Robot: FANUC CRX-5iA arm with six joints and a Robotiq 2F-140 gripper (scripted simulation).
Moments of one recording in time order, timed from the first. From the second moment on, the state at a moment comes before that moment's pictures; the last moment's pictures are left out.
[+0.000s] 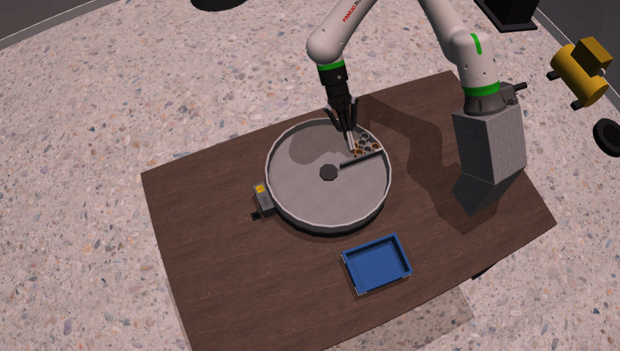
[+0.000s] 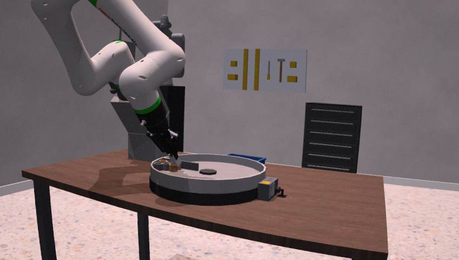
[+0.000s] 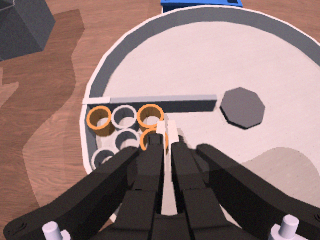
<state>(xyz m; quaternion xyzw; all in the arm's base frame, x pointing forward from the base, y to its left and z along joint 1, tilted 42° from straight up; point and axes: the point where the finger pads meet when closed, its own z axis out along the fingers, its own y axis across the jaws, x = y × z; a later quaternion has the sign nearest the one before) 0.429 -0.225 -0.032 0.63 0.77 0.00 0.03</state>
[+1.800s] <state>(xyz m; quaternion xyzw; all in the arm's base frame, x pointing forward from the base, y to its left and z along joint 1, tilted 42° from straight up) 0.417 -0.184 0.014 0.63 0.77 0.00 0.03</state>
